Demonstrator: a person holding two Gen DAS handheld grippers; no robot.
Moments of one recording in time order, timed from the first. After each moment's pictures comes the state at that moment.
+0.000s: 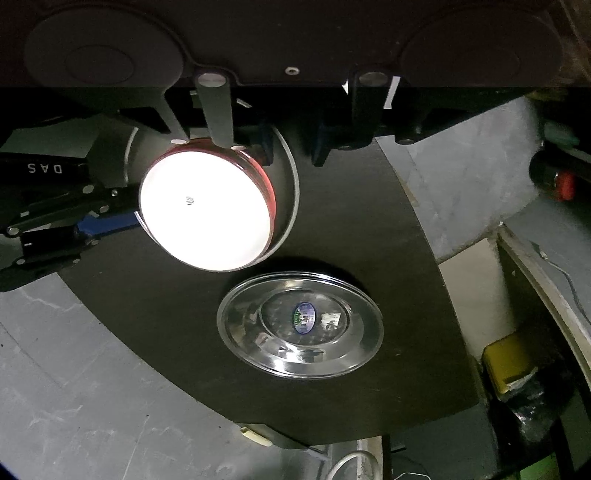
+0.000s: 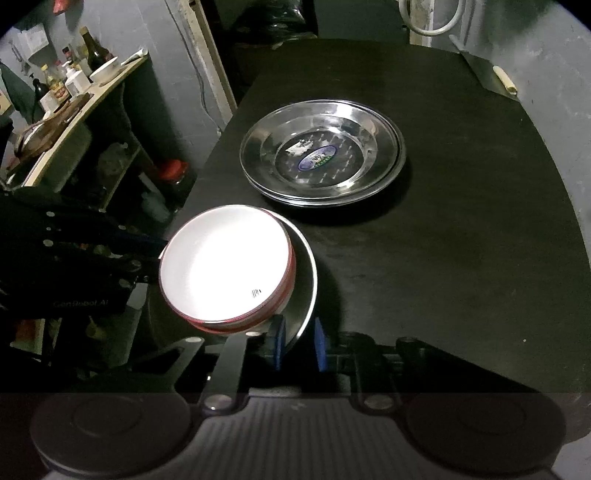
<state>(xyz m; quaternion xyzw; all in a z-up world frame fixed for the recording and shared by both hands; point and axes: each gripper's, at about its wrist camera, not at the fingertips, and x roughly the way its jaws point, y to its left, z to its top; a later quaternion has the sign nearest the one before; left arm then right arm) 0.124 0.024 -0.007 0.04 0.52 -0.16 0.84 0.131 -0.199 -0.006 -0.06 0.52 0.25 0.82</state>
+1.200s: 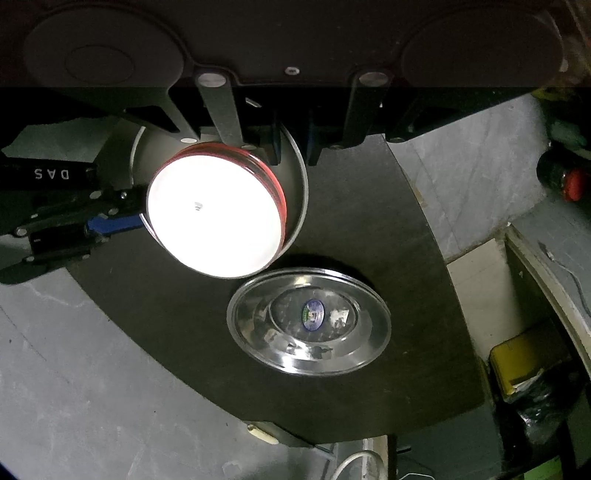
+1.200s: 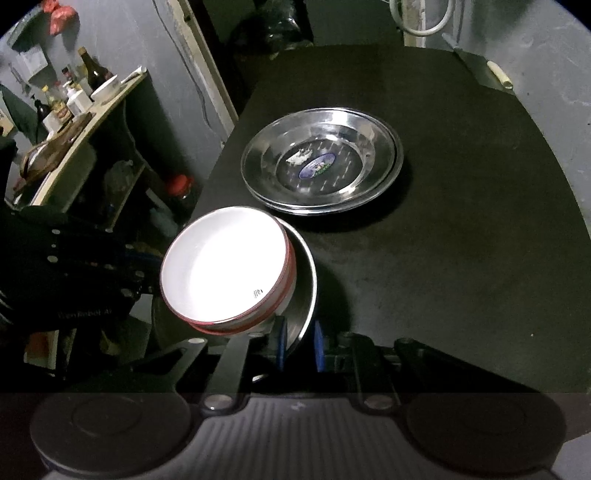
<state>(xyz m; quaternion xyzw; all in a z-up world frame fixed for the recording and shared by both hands) 0.125 0.023 -0.003 0.02 0.52 -0.17 0.84 0.128 -0.203 0.000 -0.02 0.51 0.25 0.82</state>
